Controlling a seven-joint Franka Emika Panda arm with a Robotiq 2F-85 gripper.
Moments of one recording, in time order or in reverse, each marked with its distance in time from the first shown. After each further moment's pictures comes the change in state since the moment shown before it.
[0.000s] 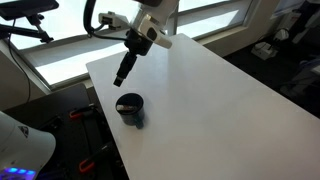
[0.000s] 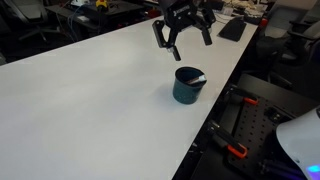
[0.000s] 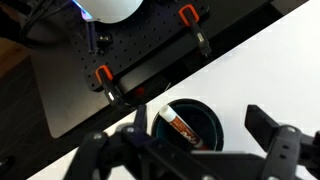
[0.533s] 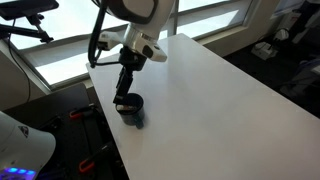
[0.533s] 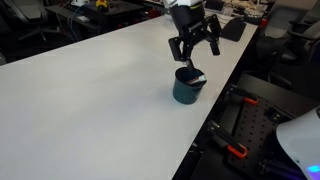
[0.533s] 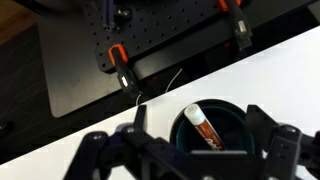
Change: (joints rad) arm -0.024 -0.031 -0.002 -0.153 -0.117 0.157 -0.114
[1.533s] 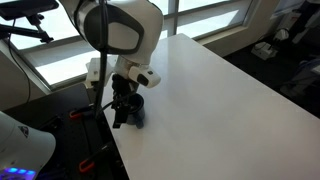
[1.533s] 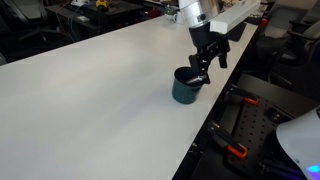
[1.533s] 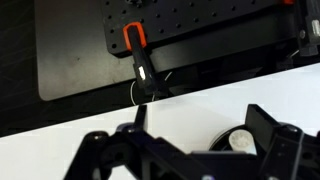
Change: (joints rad) arm -0.071 -0.011 -0.021 -0.179 -0.105 0.245 -0.173
